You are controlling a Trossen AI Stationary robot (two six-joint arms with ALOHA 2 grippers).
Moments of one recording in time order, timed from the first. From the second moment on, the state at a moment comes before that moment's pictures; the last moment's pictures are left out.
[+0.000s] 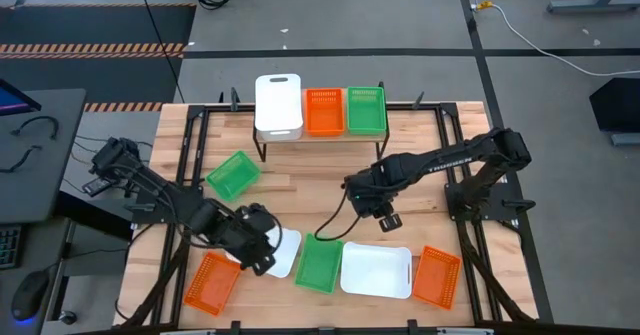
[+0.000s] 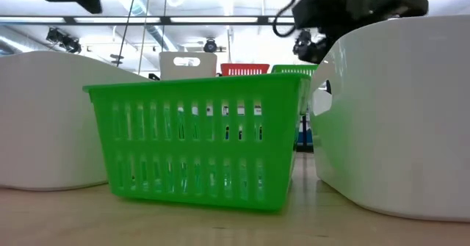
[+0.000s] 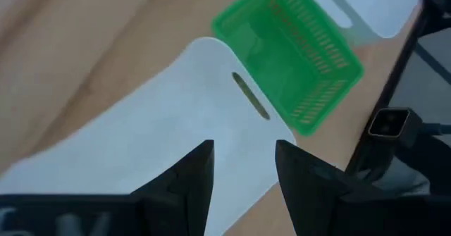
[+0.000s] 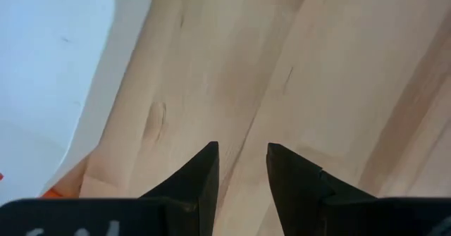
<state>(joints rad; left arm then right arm) -0.56 1.46 1.24 -0.87 -0.25 -1.13 0.11 1.65 1.26 -1.06 -0.07 -0.18</state>
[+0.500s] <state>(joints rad) -0.45 1.83 1.56 -0.97 -0.13 -1.21 0.09 1.65 1.25 -1.15 -0.02 -0.08</state>
